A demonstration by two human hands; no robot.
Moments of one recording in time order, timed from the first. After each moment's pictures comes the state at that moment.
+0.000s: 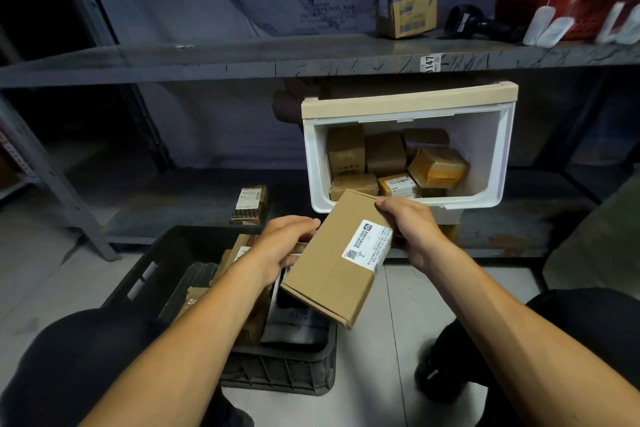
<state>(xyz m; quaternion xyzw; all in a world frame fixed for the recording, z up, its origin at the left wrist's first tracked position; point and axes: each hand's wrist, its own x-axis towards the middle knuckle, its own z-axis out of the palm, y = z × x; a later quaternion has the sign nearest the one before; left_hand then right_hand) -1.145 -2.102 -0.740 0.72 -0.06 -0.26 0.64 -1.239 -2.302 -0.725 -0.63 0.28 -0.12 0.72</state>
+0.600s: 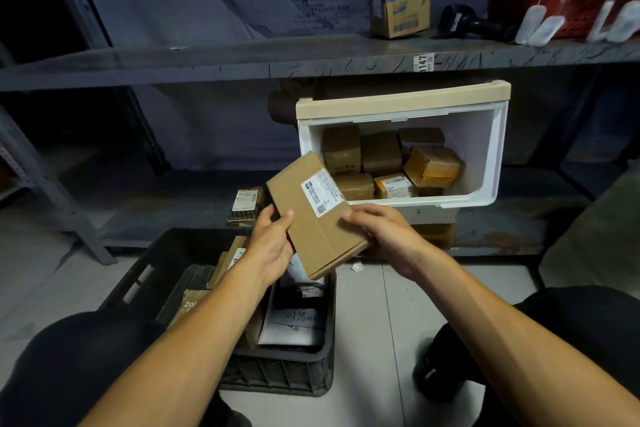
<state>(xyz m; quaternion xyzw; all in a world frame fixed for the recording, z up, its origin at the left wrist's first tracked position) -1.141 -2.114 -0.746 0.55 0.03 -0.21 0.81 -1.246 -2.284 -0.725 -0.68 0.16 -0.02 0.72</state>
